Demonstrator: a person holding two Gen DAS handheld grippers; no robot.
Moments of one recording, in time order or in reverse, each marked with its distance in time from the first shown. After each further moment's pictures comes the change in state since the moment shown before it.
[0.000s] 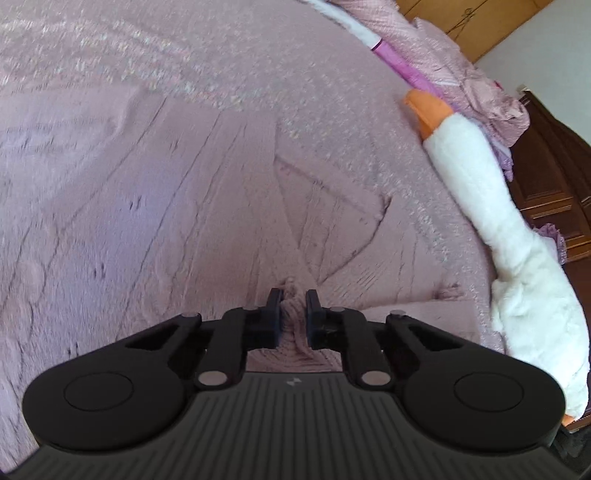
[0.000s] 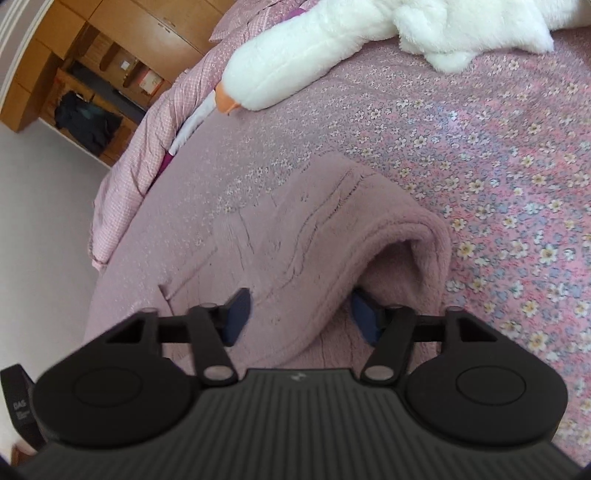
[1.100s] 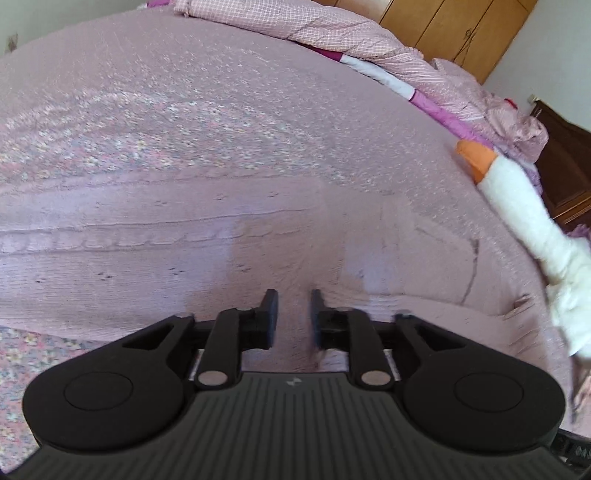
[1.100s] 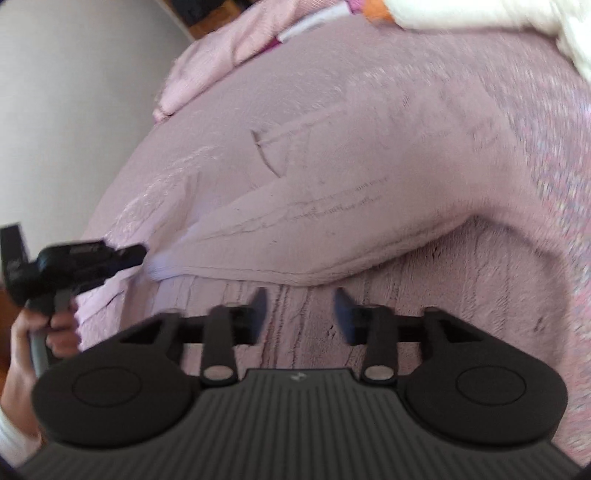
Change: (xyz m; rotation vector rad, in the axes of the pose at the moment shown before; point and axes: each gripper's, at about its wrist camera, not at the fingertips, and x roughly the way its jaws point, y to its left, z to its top) left arm -0.087 0.132 0.018 0.108 -0.151 0.125; right arm -0.011 0.067 -0.079 -0.465 0.231 0.120
